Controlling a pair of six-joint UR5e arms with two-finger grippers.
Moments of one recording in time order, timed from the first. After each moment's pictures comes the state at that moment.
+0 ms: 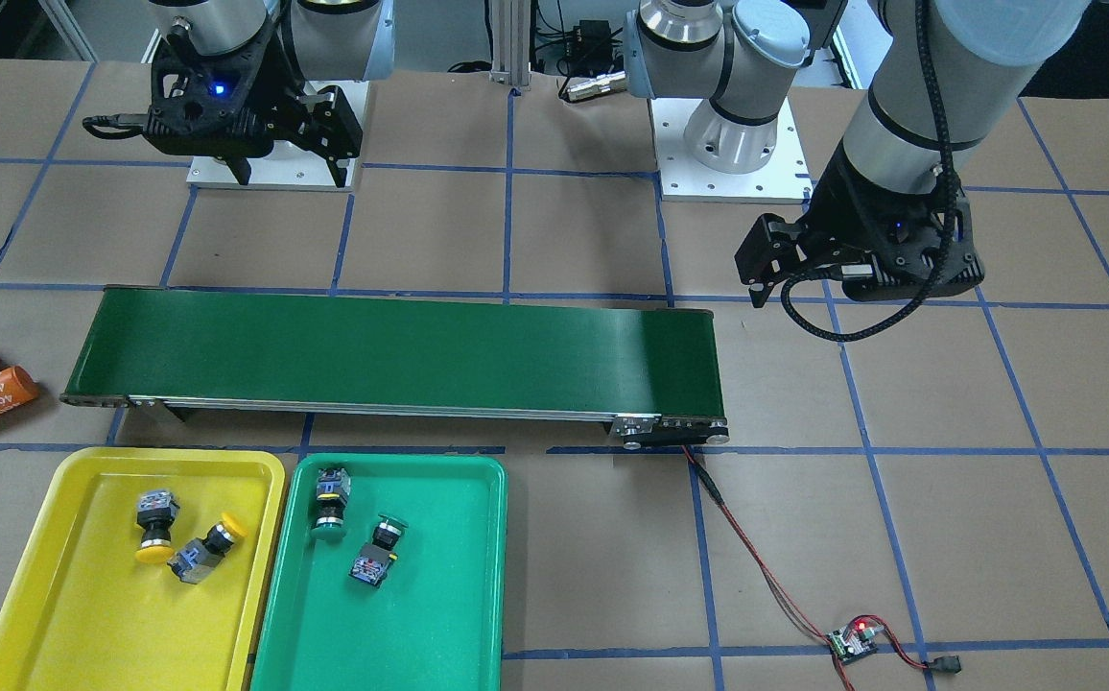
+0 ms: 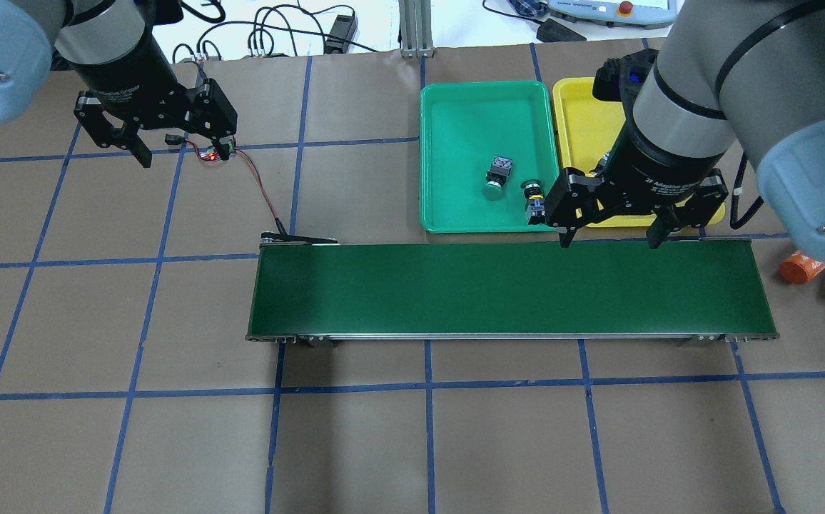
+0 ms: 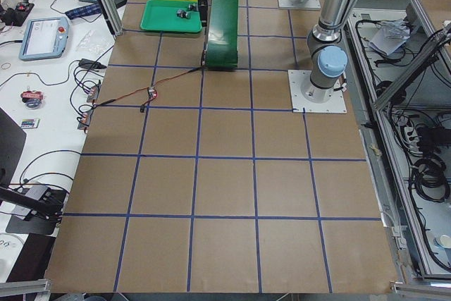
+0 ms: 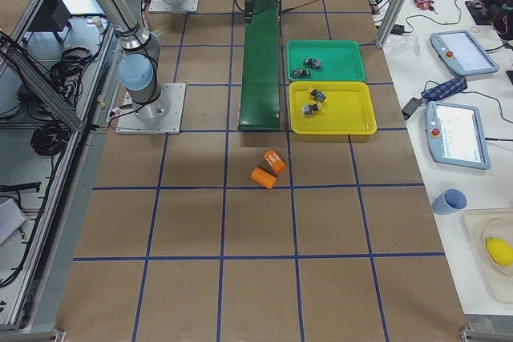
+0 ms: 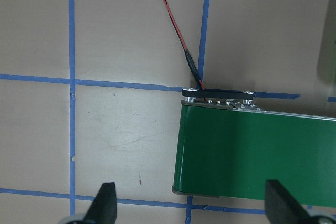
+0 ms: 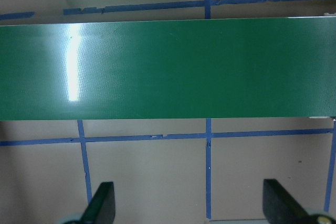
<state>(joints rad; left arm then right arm) -1.53 -1.67 -1.49 -1.58 1.60 -0.04 1.62 -1.72 1.72 -1.51 -1.53 0.09</state>
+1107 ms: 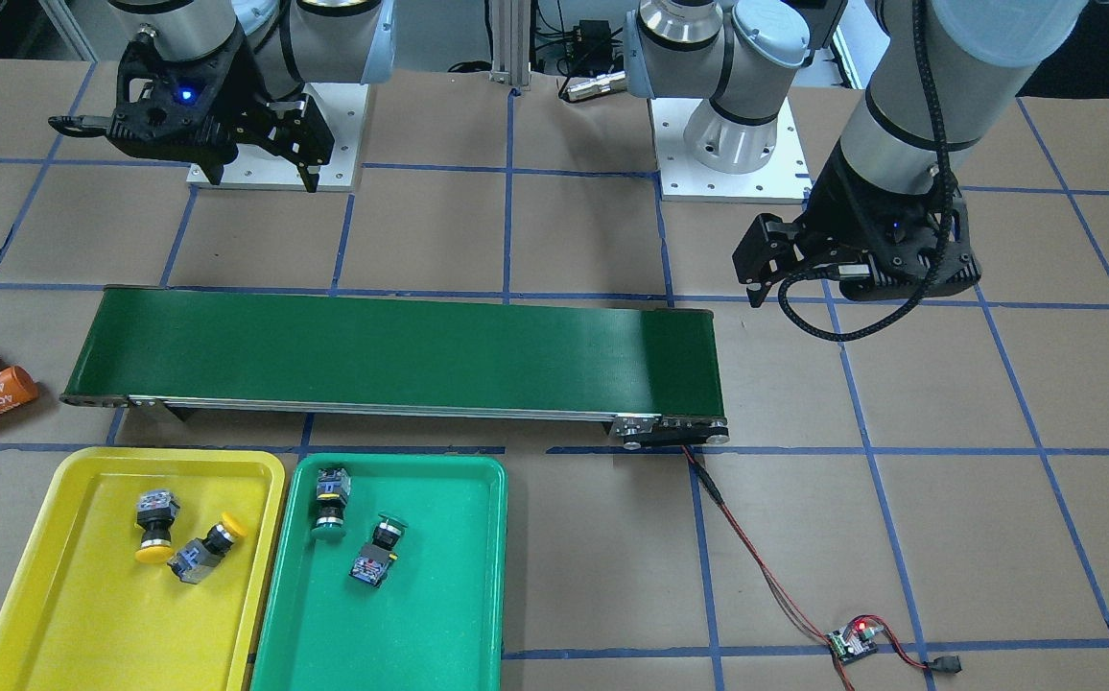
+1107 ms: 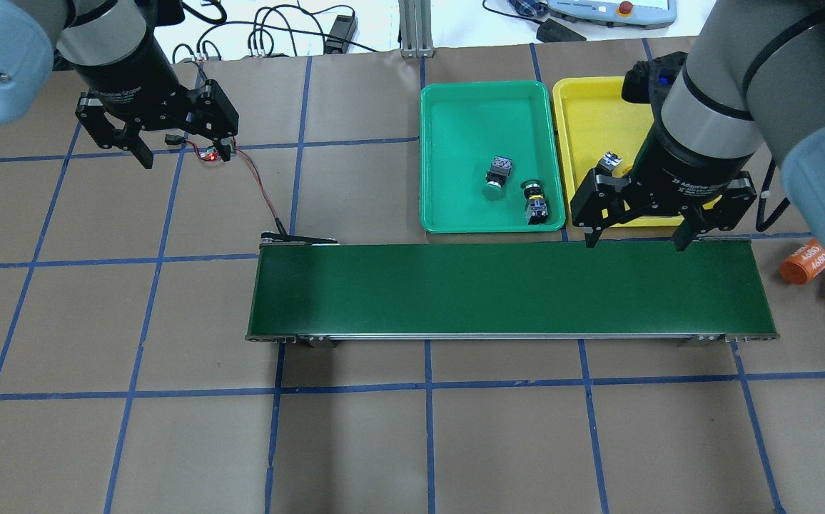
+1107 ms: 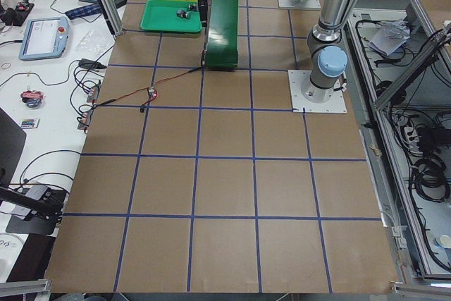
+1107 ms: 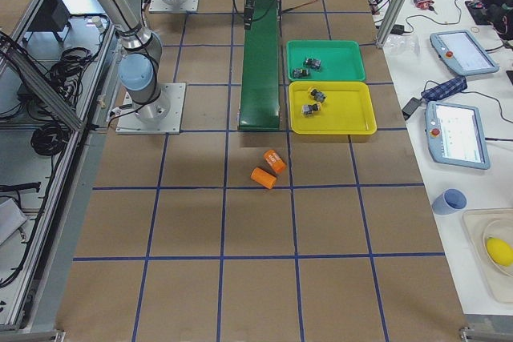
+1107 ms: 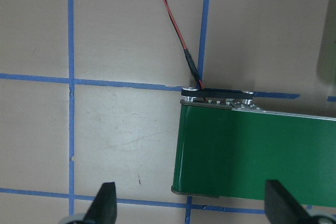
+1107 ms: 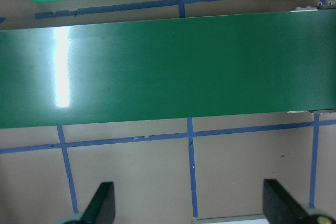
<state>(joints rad) -1.54 -1.67 -1.49 -1.58 1.60 -0.05 1.60 -1.73 1.74 -1.51 -1.55 0.10</state>
